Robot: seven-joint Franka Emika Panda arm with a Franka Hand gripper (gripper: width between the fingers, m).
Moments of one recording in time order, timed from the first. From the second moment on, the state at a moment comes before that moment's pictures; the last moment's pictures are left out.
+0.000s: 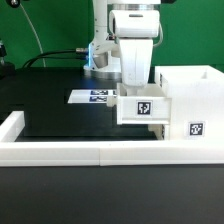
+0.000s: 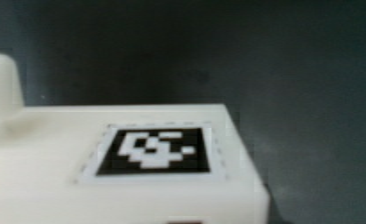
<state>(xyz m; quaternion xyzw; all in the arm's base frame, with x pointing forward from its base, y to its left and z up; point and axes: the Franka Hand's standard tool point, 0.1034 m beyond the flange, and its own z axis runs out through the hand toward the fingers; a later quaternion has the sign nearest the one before) 0.528 0.005 0.055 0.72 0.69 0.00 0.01</state>
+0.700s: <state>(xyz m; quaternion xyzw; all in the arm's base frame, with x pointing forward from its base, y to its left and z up) 0.528 0.004 0.054 0.71 0.70 0.00 0.02</state>
